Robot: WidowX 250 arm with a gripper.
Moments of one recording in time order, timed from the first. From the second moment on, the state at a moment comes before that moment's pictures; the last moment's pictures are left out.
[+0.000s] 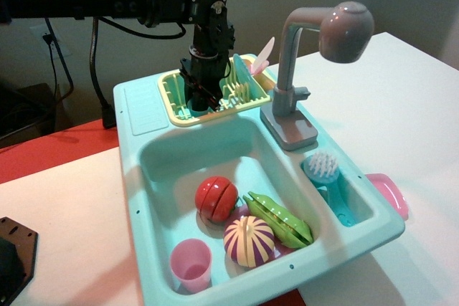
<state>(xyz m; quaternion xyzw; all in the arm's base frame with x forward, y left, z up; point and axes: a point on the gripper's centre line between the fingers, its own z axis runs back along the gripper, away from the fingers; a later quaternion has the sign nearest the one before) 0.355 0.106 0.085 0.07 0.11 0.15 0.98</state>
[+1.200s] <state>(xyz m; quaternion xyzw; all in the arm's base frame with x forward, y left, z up) 0.382 0.046 0.180 0.02 0.04 0.09 1.00</state>
